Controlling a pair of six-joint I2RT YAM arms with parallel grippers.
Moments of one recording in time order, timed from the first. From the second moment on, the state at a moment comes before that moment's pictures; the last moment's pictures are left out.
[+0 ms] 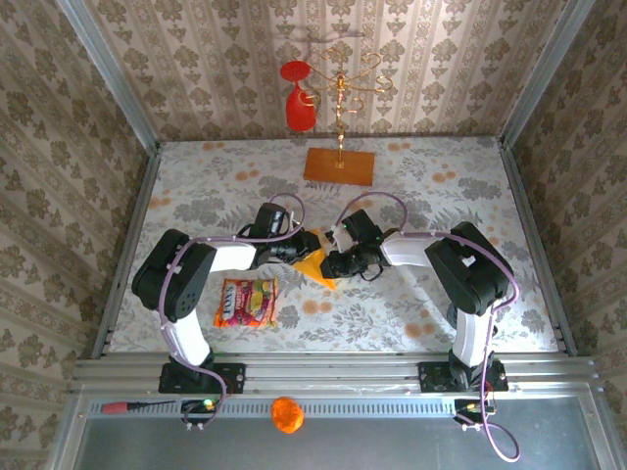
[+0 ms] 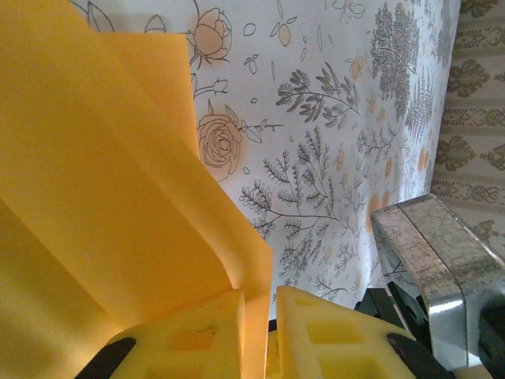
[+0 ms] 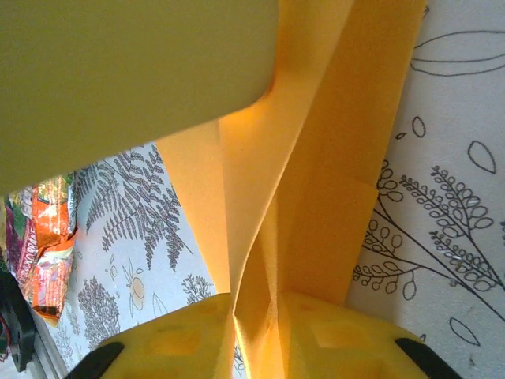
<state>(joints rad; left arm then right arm) -0.56 1.79 0.82 0.23 0.58 -0.95 0.58 1.88 0.98 -0.14 -0.56 0.41</state>
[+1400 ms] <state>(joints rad) -0.55 1.80 0.88 0.18 0.56 -0.94 0.57 1.82 0.93 -0.16 -0.49 0.37</state>
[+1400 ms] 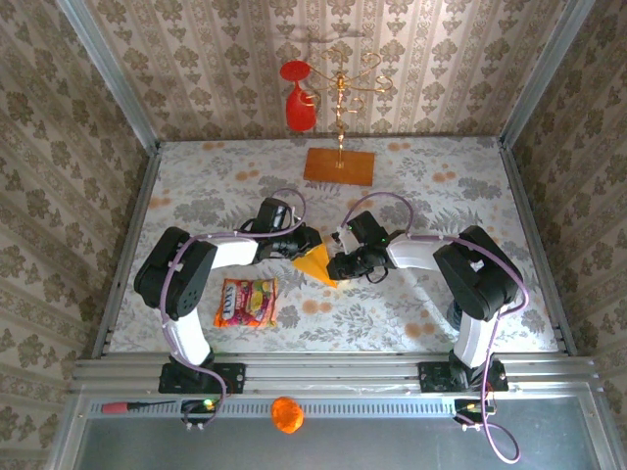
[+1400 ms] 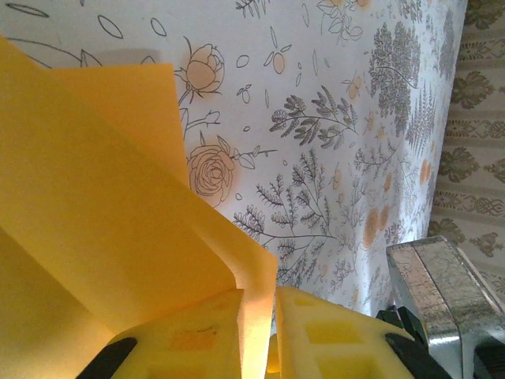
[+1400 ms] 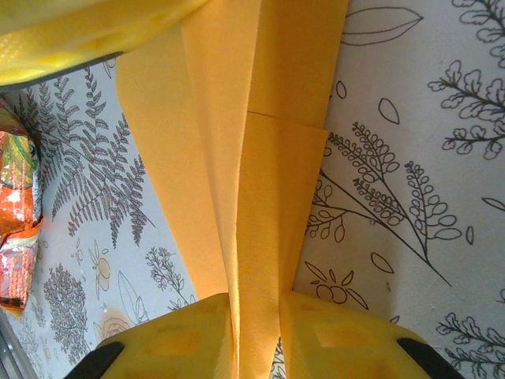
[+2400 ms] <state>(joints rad) -0.55 1.84 0.89 0.15 0.56 -0.93 0.56 1.68 0.86 -0.15 -0.43 0.43</state>
